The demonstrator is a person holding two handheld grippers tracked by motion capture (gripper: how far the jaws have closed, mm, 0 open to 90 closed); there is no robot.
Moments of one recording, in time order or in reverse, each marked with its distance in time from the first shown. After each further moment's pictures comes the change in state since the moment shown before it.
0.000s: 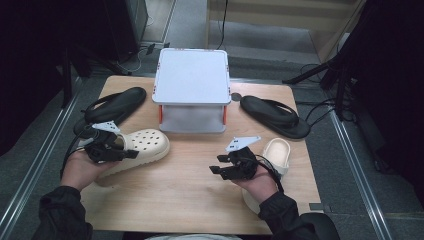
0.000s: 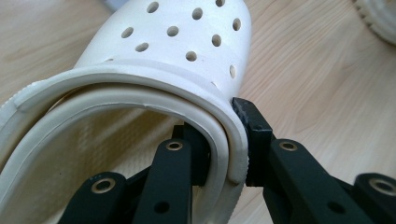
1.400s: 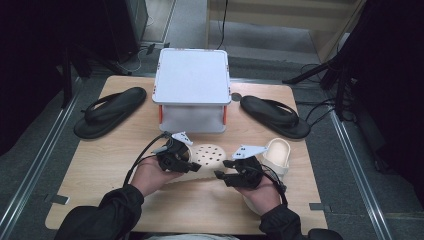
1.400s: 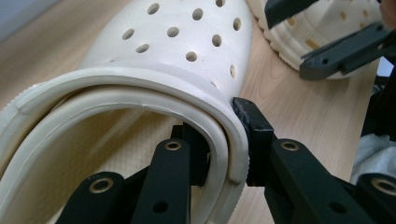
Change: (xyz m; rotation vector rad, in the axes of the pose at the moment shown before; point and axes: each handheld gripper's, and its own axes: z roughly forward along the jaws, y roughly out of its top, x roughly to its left) left arm -0.116 0.066 0.108 0.087 -0.154 0.116; right arm 0.013 -0.020 -0.012 -0.038 -0.076 0.071
